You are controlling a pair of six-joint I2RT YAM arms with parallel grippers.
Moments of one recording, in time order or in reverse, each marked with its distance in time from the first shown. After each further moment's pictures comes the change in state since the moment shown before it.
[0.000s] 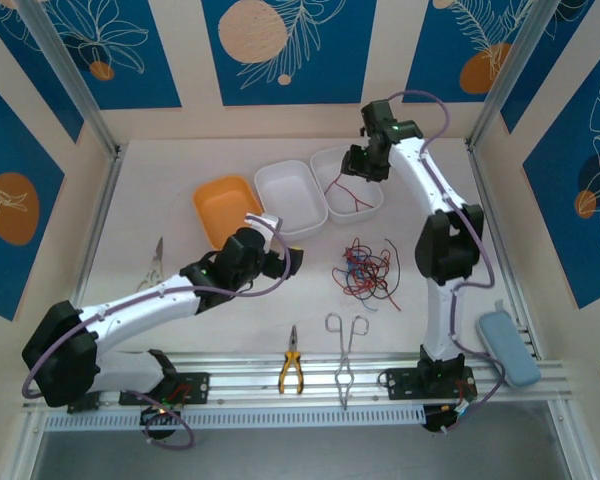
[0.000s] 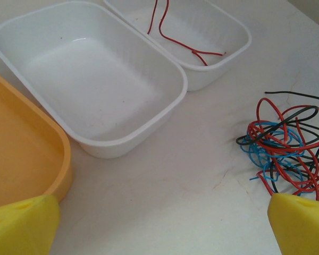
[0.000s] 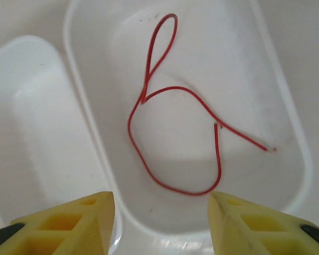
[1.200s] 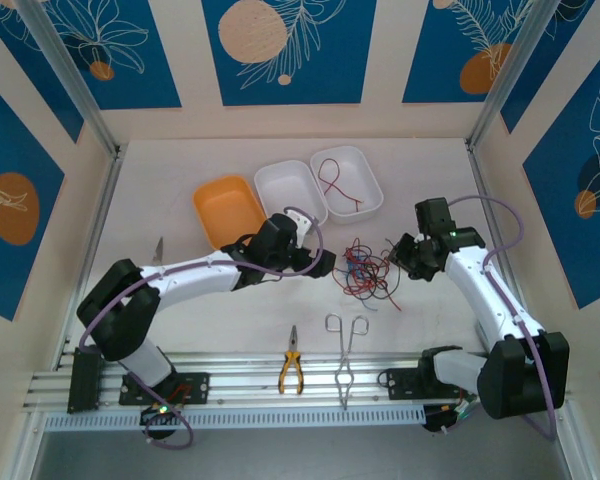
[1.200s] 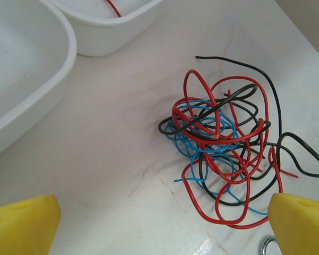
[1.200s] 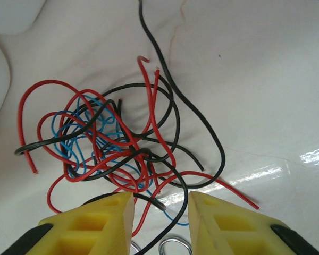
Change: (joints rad) left arm 0.005 0.349 0.197 0.057 0.336 -0.079; right arm -0.132 -0.877 -1.133 0.142 -0.045 0.290
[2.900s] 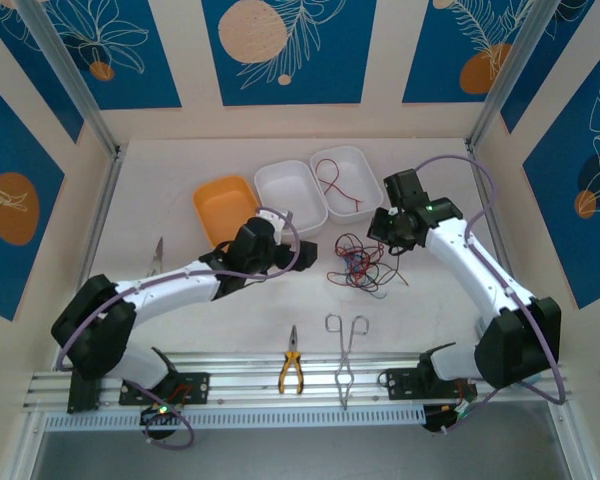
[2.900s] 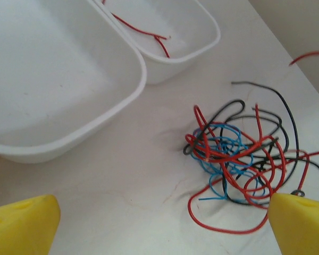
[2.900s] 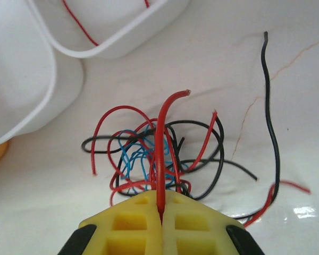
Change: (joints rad) left arm 0.055 -0.142 -0.151 0.105 -0.082 -0.092; right arm 0.202 0.151 0.274 -0.004 0.149 -0.072
